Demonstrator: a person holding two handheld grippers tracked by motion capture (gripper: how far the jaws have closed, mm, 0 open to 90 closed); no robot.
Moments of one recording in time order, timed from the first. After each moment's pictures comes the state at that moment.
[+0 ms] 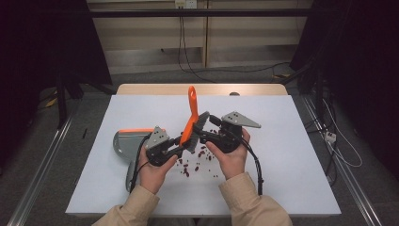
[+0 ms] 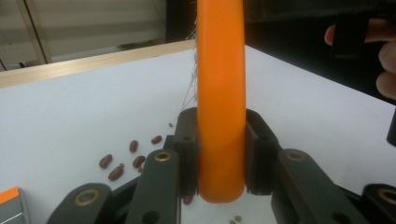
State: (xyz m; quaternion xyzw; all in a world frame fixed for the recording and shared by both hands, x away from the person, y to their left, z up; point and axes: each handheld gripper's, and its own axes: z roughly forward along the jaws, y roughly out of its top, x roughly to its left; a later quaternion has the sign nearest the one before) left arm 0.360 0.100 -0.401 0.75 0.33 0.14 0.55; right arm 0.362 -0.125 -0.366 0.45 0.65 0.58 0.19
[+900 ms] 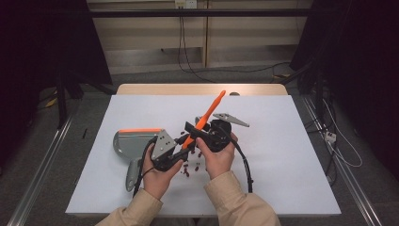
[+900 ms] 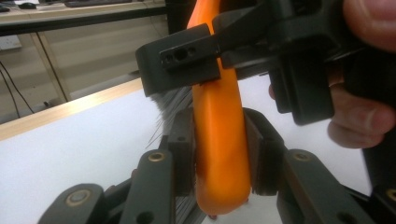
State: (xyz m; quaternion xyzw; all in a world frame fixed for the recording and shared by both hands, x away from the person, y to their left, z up) left arm 0.340 0.083 -0.388 0.75 0.27 0.21 0.56; right arm 0.368 -0.098 -0.370 0.57 0.59 0.56 0.11
